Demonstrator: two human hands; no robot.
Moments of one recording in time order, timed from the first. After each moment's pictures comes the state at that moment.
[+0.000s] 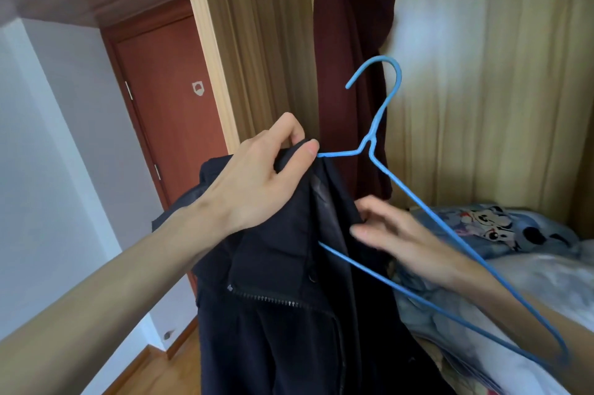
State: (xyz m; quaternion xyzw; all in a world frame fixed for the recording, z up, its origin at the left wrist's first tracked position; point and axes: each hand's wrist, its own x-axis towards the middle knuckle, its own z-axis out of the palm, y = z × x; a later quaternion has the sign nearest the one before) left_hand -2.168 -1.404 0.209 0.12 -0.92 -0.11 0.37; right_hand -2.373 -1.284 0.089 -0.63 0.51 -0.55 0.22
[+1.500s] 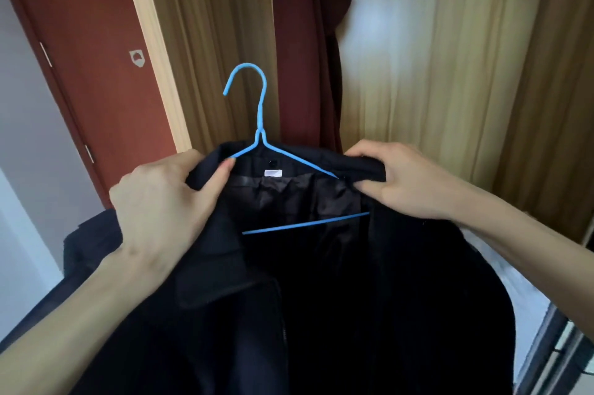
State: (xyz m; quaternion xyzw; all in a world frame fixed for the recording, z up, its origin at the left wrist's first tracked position) left_hand -2.155 -1.436 0.141 0.29 -0.79 0.11 0.53; right_hand -2.424 -1.250 0.146 -0.62 0.70 -0.33 -0.06
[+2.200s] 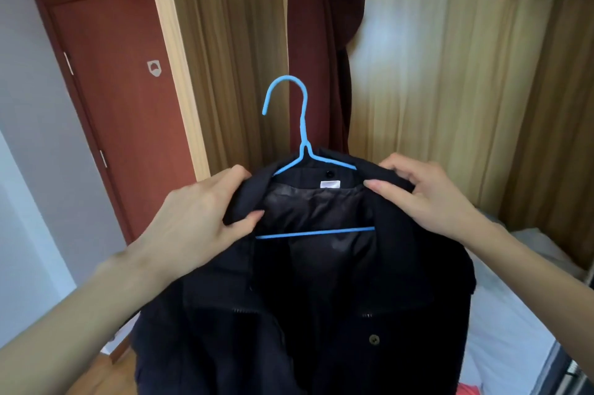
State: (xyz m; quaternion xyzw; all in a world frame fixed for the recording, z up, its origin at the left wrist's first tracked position) left_hand -2.147 -1.443 0.139 0.15 -0.92 0.08 0.34; right_hand -2.447 -1.254 0.118 -0.64 0.58 -0.49 -0.07
